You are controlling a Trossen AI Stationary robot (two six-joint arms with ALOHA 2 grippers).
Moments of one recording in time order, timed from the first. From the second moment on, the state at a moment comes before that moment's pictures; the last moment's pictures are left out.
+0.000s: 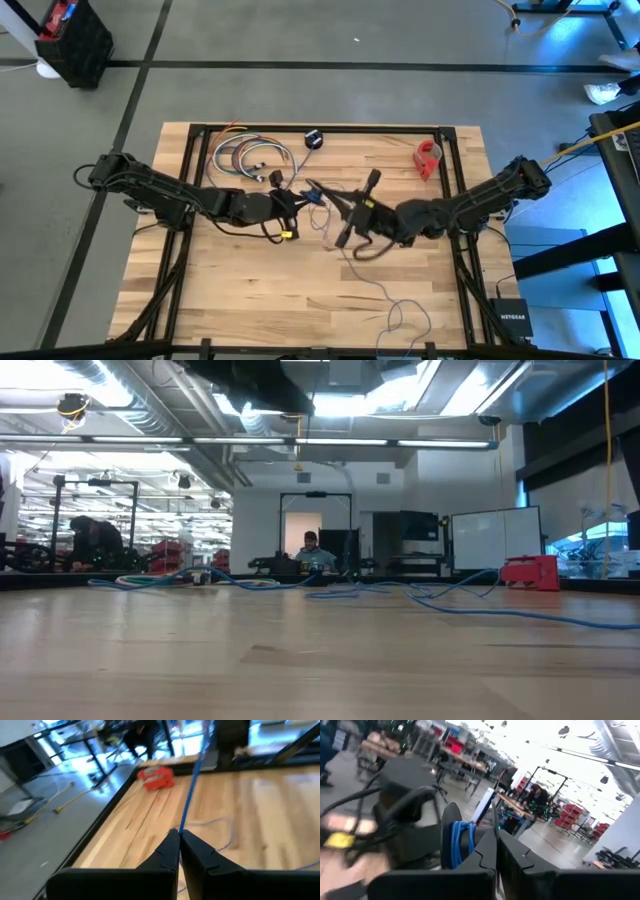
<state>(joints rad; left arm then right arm) -0.18 1.38 0.87 0.11 -0.61 0.05 0.41 1.47 1.19 0.42 0.83 -0.58</state>
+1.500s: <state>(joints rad) -0.18 1.39 0.87 0.30 -0.50 -0.02 0.19 1.50 0.88 0.14 0.78 0.05</state>
